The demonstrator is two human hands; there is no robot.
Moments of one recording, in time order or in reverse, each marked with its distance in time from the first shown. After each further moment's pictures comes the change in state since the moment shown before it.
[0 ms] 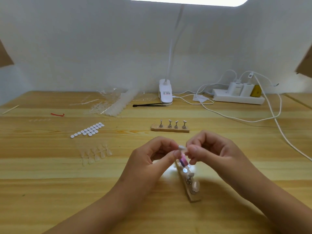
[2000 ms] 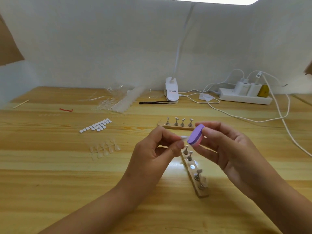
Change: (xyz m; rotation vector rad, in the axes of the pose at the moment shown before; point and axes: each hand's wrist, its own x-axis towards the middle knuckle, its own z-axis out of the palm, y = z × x) left_hand -0.002 0.010 -0.003 0.010 0.109 0.103; right_hand 0.001 -0.008 0.005 0.382 0.114 0.174
